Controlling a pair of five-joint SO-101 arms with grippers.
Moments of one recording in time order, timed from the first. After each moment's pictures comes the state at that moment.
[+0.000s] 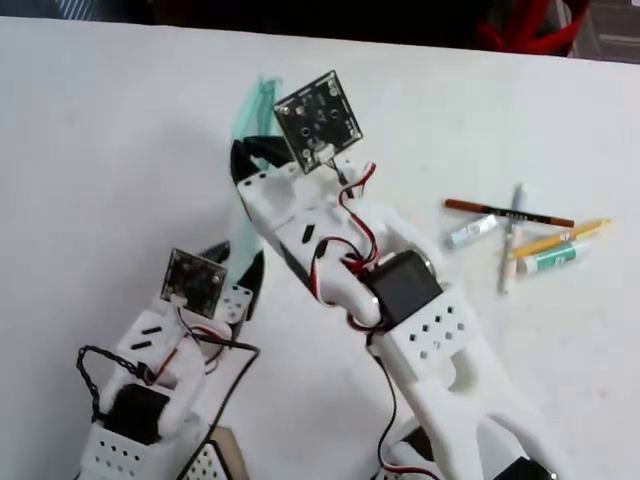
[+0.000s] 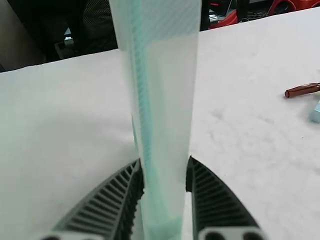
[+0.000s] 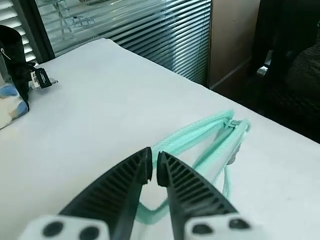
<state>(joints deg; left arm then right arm) 12.8 -101.4 89.3 45.8 -4.4 -39.3 -32.8 18.8 44.3 2.0</state>
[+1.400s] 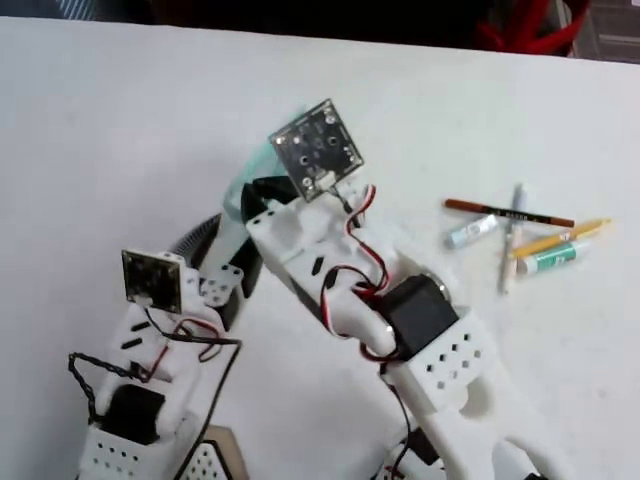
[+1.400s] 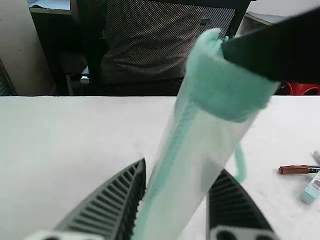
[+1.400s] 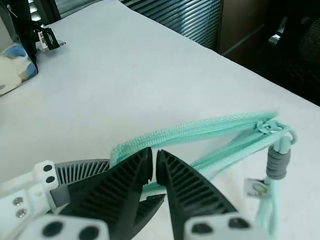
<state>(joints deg) 10.9 -101.4 88.5 34.6 5.8 -42.0 -39.0 21.4 54.6 2.2</state>
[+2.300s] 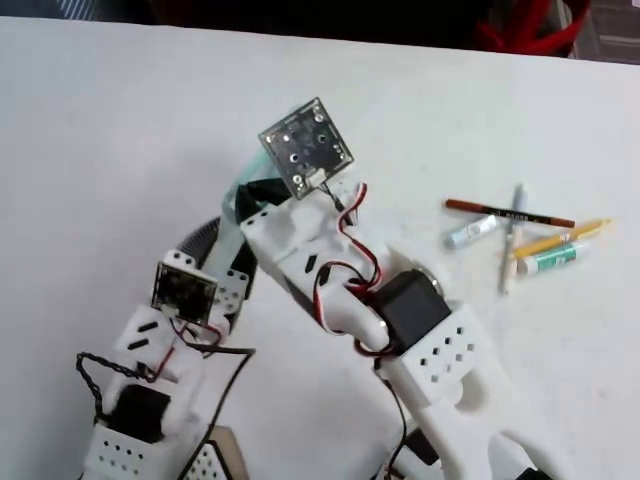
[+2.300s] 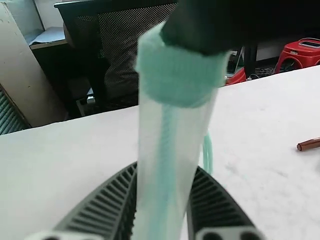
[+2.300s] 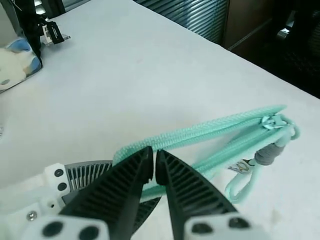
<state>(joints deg) 11.5 -102.1 92.0 31.0 -6.7 -42.8 -37.1 20.8 55.2 2.2</state>
